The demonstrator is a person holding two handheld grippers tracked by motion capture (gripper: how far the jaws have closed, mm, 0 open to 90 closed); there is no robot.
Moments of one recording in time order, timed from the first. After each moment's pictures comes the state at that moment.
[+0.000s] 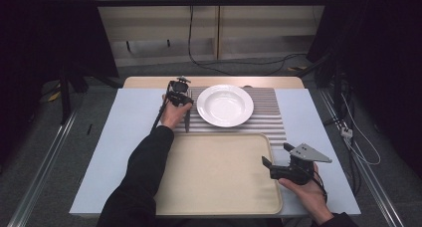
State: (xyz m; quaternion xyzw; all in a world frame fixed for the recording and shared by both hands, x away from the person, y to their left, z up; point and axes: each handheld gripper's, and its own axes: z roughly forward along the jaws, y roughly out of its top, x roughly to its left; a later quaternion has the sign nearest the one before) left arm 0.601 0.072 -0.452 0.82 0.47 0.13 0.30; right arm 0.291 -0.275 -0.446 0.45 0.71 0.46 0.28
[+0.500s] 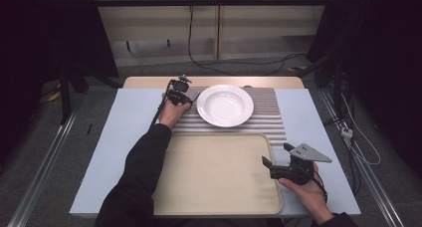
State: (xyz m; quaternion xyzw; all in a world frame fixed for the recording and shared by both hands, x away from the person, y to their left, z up) left arm 0.604 0.074 -0.447 0.84 0.45 0.11 0.28; right arm 0.292 -0.275 -0.446 0.46 0.71 0.46 0.27
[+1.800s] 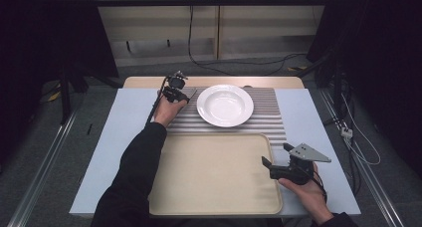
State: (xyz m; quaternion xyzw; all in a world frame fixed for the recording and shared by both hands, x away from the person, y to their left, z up) left arm 0.599 0.085 -0.426 0.85 0.44 0.11 0.28; right arm 0.292 -0.274 -0.446 0.45 0.71 0.46 0.27
